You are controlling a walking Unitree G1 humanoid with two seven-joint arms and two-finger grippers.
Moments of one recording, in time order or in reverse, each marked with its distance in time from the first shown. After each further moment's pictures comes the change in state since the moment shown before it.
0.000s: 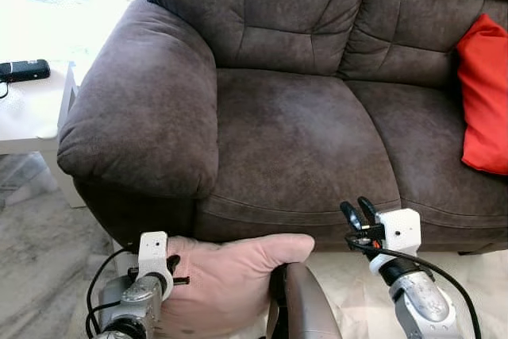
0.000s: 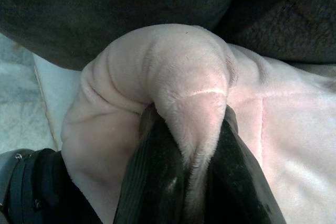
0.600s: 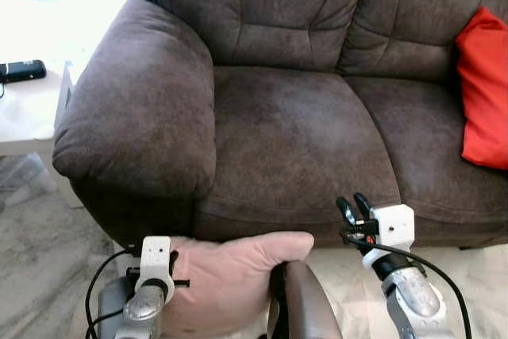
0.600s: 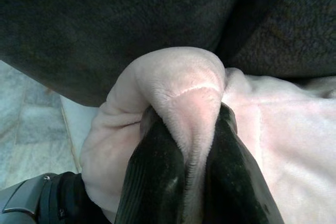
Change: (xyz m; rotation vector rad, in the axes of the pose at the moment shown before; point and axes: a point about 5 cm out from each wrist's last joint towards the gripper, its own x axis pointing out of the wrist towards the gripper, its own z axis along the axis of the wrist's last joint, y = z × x) left arm -0.014 -0.005 -0.006 0.105 -0.170 0.043; right arm 0.007 0.008 0.001 0.020 -0.018 -0.013
